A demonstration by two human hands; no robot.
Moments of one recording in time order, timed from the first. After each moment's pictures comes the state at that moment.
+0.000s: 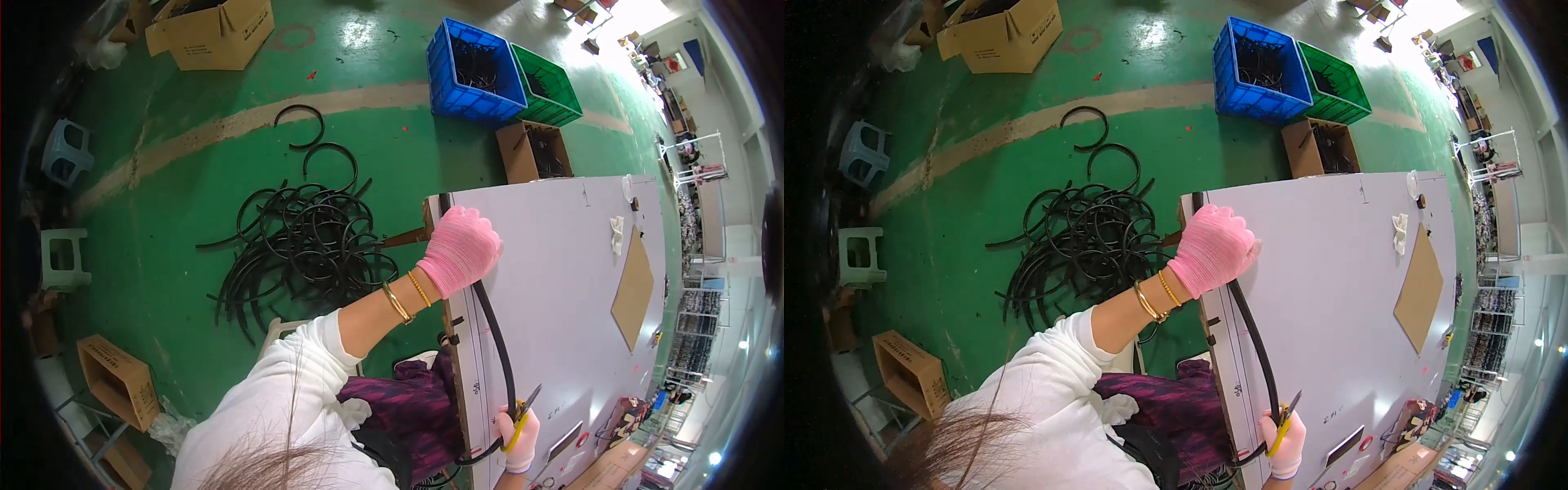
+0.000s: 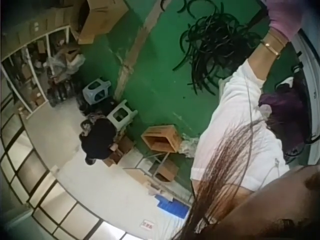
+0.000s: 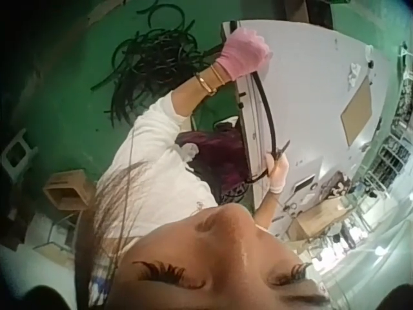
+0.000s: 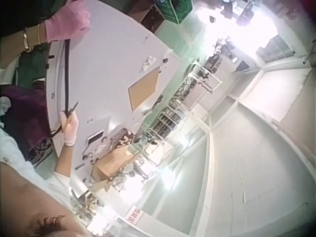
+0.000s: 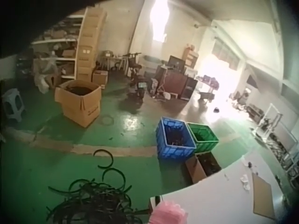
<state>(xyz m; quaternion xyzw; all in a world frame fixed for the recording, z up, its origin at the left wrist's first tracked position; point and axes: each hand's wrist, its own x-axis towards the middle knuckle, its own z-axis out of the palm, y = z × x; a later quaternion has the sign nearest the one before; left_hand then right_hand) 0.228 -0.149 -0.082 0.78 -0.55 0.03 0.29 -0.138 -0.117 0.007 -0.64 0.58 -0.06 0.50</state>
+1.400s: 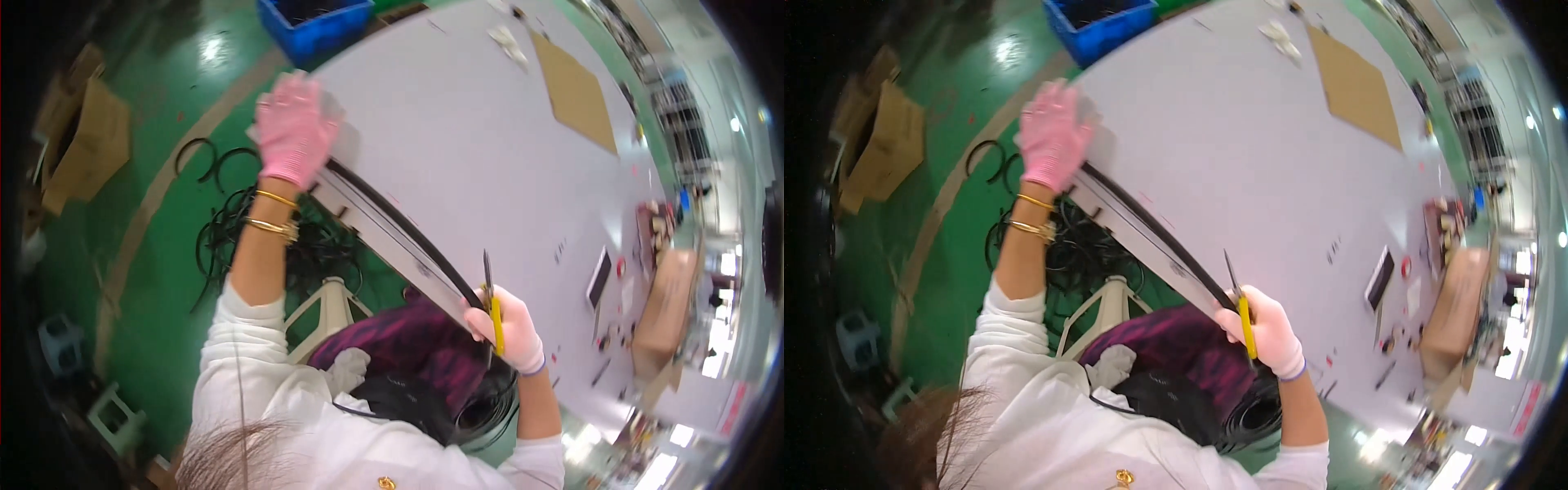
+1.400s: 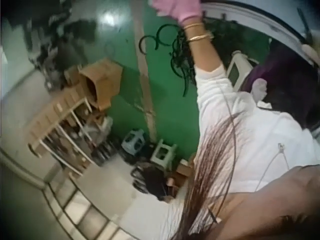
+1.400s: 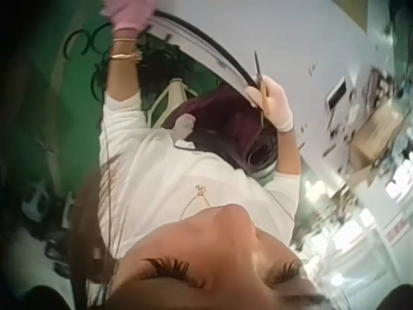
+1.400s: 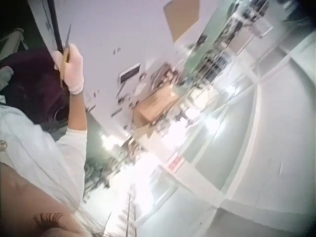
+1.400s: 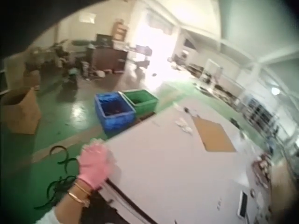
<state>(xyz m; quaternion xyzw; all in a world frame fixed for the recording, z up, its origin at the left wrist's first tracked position) 0.246 -0.156 -0.091 0.79 -0.55 0.21 0.18 -0.133 -0.082 0.029 -0.57 0.55 -0.08 0.61</state>
